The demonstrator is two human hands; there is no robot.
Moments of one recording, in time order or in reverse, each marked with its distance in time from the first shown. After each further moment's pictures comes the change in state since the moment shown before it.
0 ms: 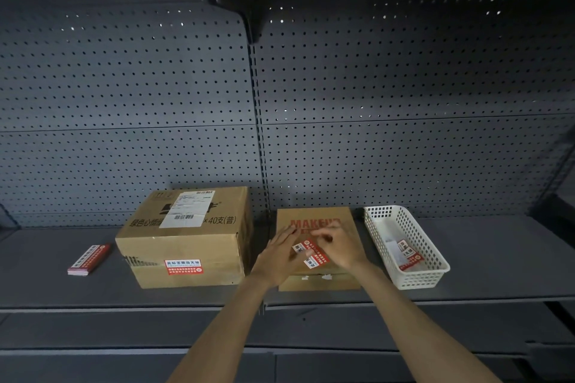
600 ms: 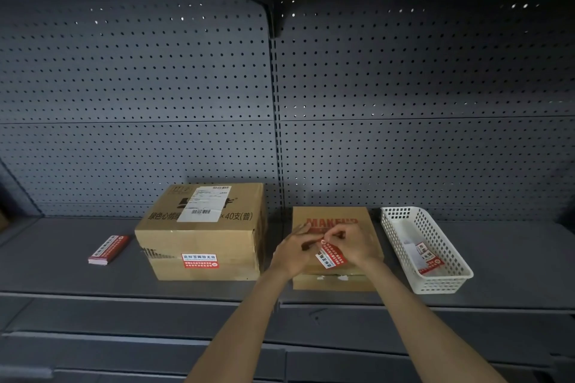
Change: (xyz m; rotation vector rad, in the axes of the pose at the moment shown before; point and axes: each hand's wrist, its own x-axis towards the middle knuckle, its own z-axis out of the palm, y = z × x) left_hand 0.008 0.000 -0.006 -0.266 0.054 -0.064; right_hand 0.010 -0.016 0.003 0.113 -0.005 0.111
